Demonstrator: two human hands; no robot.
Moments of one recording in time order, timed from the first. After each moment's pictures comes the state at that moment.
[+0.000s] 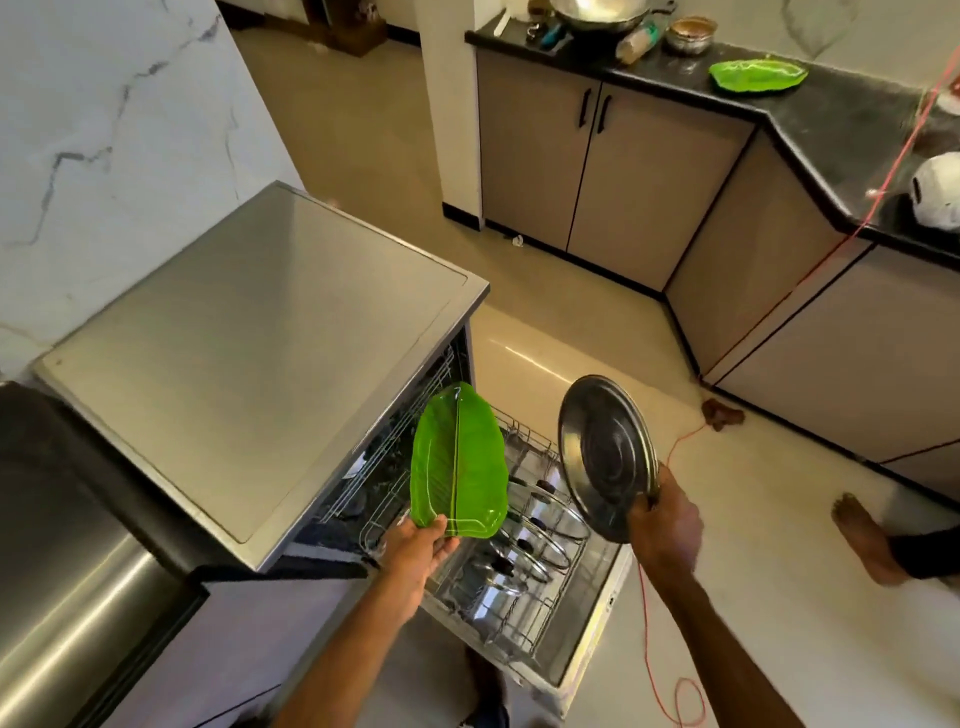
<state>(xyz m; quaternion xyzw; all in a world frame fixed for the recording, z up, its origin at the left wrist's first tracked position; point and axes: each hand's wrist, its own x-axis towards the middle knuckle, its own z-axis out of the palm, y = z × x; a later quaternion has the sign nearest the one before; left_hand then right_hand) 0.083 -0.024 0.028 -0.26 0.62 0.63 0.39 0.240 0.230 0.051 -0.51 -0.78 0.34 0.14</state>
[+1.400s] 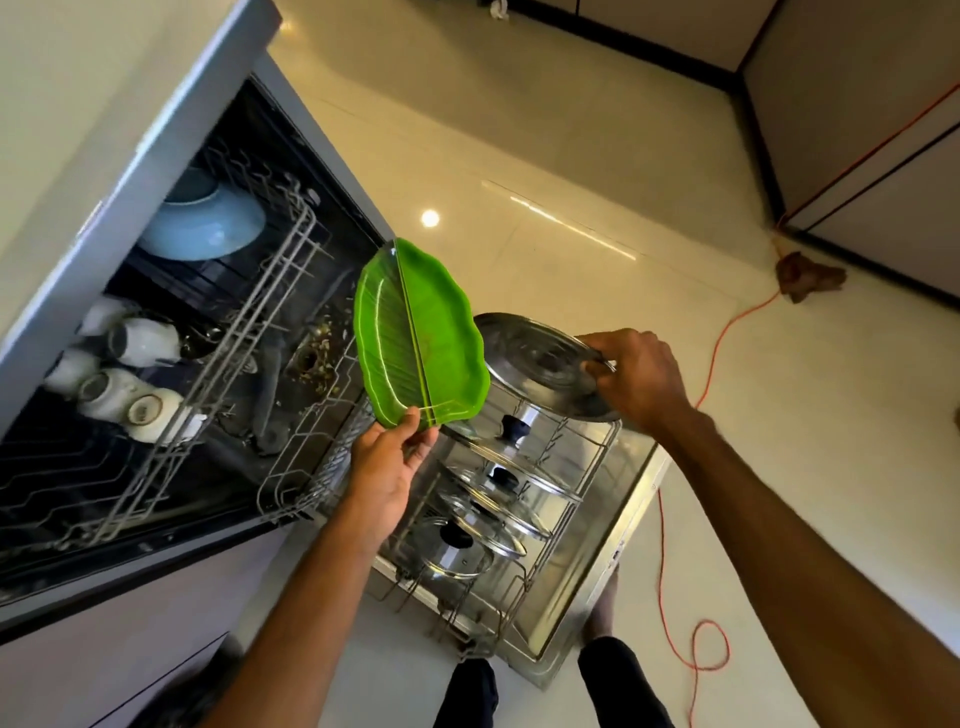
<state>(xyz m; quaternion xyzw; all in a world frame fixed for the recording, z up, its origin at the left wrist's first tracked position) 0.017 0.162 -0.237 -0.34 0.59 0.66 0.32 0.118 0.442 -0.270 -0.27 -0.90 0.34 -0.06</state>
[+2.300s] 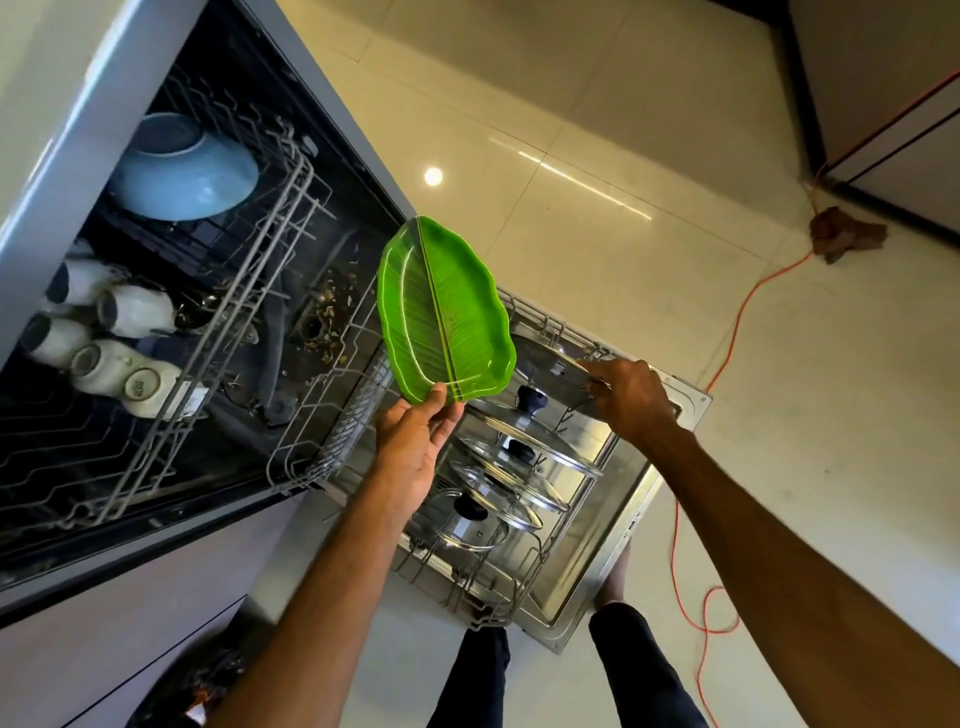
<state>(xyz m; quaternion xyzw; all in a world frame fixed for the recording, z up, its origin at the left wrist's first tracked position) 0.019 0.162 -0.259 -0.36 0.58 0.65 0.34 0.138 0.393 -0.337 -0.29 -0.87 0.34 -0.19</state>
